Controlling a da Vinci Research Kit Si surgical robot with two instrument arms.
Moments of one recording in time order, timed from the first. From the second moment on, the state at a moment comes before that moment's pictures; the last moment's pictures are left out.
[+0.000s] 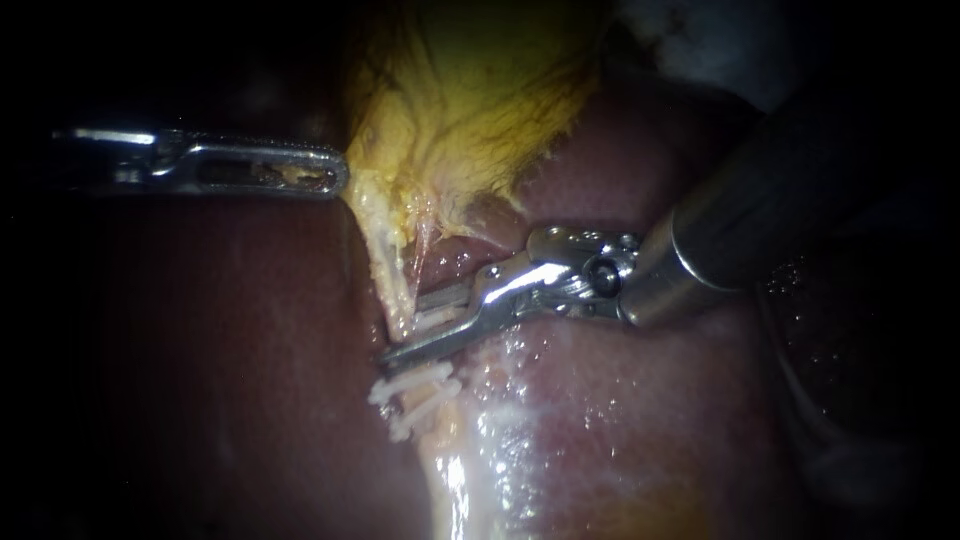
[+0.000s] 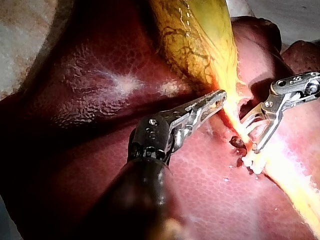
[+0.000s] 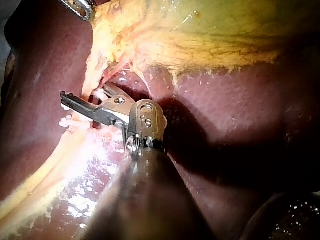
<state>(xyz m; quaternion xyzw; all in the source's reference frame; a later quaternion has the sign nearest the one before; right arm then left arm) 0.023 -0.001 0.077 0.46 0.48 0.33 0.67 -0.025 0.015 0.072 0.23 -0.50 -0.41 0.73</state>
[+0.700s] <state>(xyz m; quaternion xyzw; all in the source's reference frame) 0.017 0.000 0.076 0.44 0.50 0.32 0.68 -0.025 0.015 0.072 0.23 -0.50 -0.41 0.73</state>
